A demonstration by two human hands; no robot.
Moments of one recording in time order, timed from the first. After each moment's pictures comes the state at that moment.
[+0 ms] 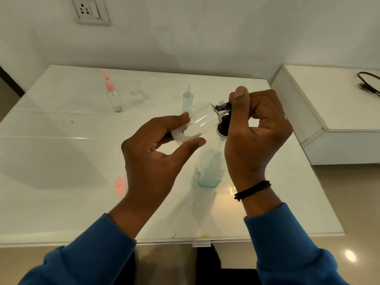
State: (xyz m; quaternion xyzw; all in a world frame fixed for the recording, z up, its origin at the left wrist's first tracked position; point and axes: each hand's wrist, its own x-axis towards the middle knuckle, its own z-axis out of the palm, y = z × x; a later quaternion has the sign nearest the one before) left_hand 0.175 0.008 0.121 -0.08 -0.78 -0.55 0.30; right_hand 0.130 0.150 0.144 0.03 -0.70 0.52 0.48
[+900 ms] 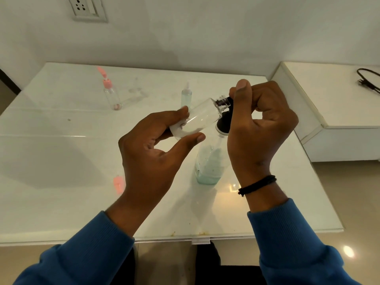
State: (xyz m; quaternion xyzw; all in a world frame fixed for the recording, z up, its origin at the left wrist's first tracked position) left_hand 0.175 0.008 0.122 -0.09 -0.78 -0.55 0.30; right_hand 0.126 0.156 0.146 0.05 -0.71 0.51 0.49
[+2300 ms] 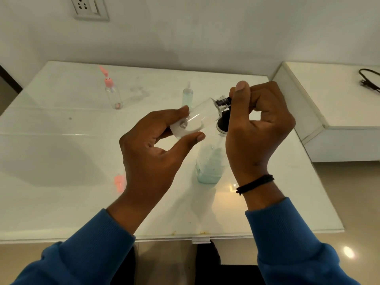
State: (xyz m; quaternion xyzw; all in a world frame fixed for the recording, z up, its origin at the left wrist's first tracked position) left_hand 0.174 0.007 0.121 -0.10 -0.78 -0.54 0.31; right_hand 0.124 0.154 0.144 0.07 -0.70 0.51 0.50
